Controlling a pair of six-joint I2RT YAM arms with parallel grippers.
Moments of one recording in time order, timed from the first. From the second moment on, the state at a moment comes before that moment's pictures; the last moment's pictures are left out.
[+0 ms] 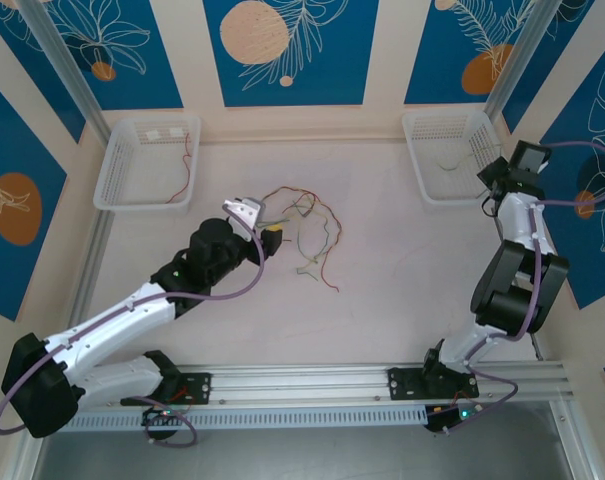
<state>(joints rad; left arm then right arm) -0.75 1.07 0.76 0.02 -0.15 -0.13 -0.42 1.69 1.31 -0.26 -0.06 0.52</state>
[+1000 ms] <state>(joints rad) -0.75 1.05 0.72 0.00 -0.20 -0.13 -0.37 2.00 1.52 -0.30 -0.09 0.45</state>
